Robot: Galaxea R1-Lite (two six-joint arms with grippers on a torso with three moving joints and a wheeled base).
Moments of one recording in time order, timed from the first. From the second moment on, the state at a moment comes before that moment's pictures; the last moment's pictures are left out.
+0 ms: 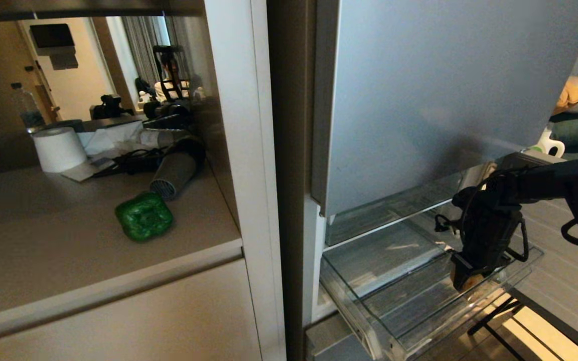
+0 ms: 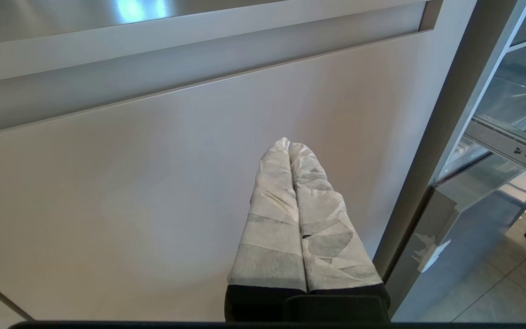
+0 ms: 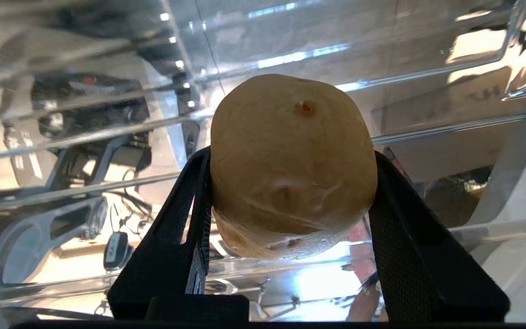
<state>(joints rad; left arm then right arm) 0.00 0.00 0.00 -0.02 0.00 0.00 -0.07 2.41 -1.85 0.95 -0.03 -0.29</state>
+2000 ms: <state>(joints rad) 0.00 0.00 0.00 -0.02 0.00 0.00 -0.07 2.20 -1.60 0.66 0.03 -0.30</state>
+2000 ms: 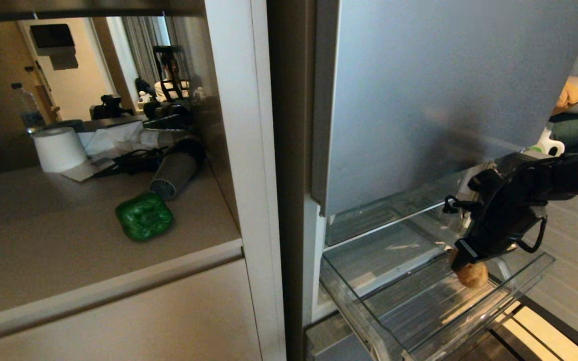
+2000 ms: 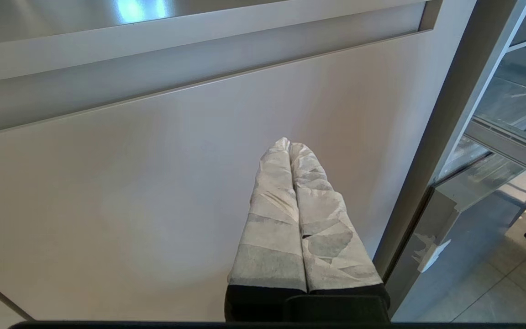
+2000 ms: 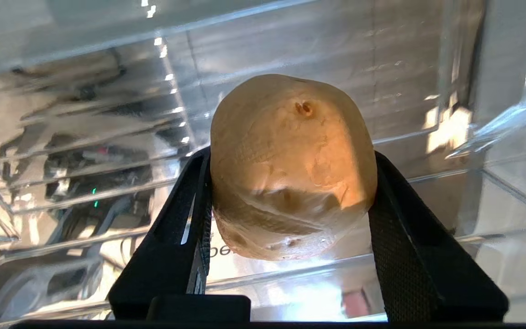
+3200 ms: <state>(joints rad) 0.00 0.00 0.00 -0.02 0.00 0.00 -0.05 1.77 -1.13 0.46 0.03 -0.30</state>
